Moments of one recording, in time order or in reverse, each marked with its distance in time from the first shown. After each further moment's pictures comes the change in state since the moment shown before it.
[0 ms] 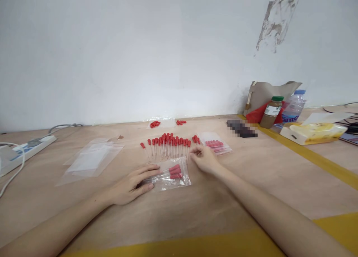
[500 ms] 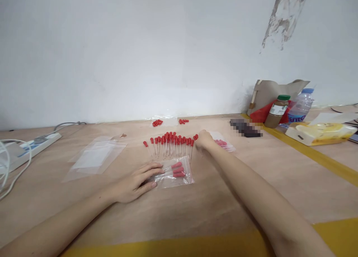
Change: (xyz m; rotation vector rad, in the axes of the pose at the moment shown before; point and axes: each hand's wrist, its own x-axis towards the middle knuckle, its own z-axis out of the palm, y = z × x) left_hand 0.000 0.003 -0.002 -0.020 -0.007 0.011; right_hand 0.079 -0.002 -0.002 -0.554 -0.002 0.347
